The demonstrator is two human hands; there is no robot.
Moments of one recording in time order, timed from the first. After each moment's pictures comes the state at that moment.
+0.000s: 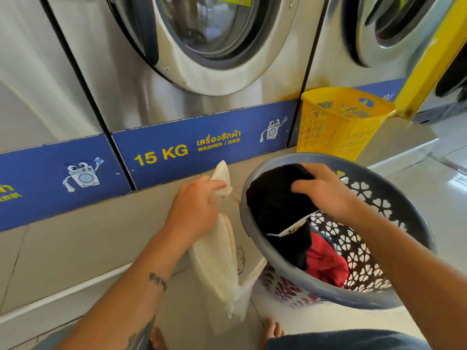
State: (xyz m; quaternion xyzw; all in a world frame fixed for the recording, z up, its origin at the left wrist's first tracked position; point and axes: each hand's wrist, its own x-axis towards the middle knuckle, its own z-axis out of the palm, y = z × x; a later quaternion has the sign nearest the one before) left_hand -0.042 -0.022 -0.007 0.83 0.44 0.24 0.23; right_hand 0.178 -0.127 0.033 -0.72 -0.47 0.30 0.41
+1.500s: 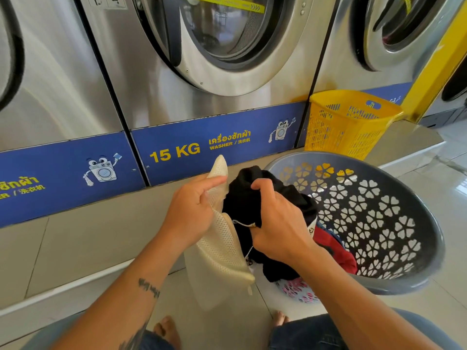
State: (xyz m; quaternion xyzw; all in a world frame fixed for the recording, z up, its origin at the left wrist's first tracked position) left_hand -0.092 -0.033 -0.010 0.79 0.40 0.33 0.33; right_hand 0.068 -0.131 -0.022 -0.75 -0.62 0.02 0.24
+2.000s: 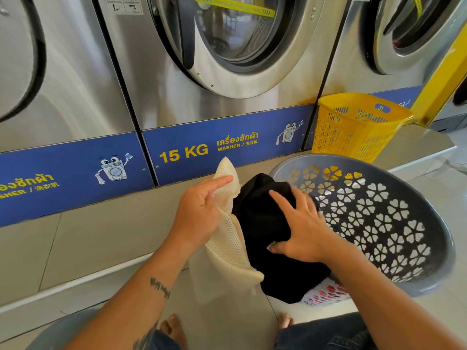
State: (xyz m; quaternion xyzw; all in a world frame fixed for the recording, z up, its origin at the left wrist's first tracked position) left_hand -0.099 -0.041 -0.012 0.75 0.41 0.36 0.37; right_hand 0.108 -0.139 -0.039 -0.78 -0.60 0.15 0.10
